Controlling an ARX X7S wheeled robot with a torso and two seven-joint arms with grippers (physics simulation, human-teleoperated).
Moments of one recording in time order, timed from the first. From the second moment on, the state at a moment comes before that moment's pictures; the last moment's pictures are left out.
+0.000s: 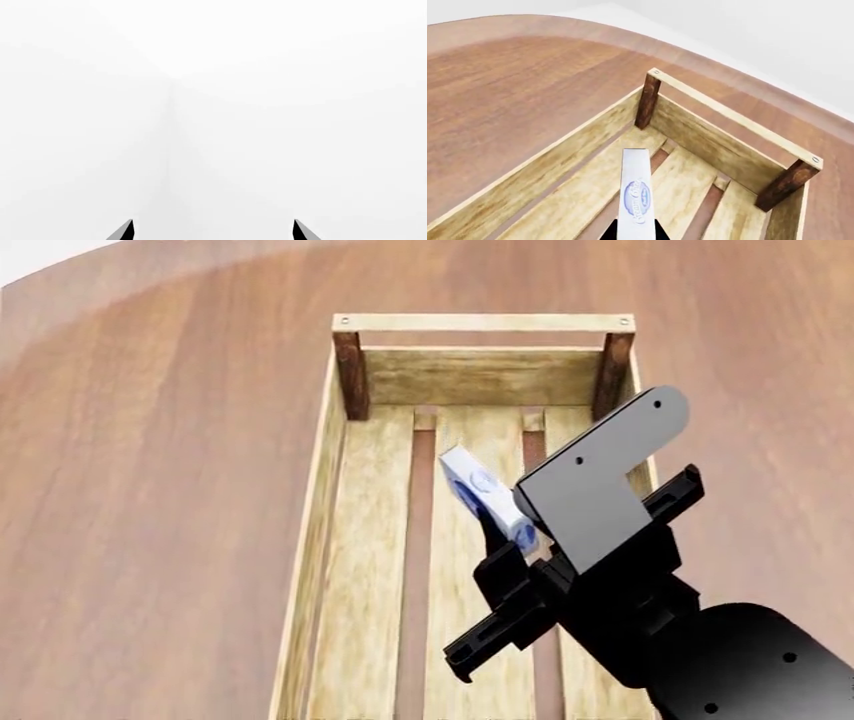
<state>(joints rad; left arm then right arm) 0.11 -0.45 0.23 0.12 0.30 0.81 -1.00 0.82 0.64 -0.46 -0.35 0.64 0.92 -0.11</state>
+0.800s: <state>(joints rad) 0.11 -0.45 0.24 0.13 0.31 0.81 -1.01 0.80 0.63 -0.45 -0.32 0.65 0.88 -0.12</state>
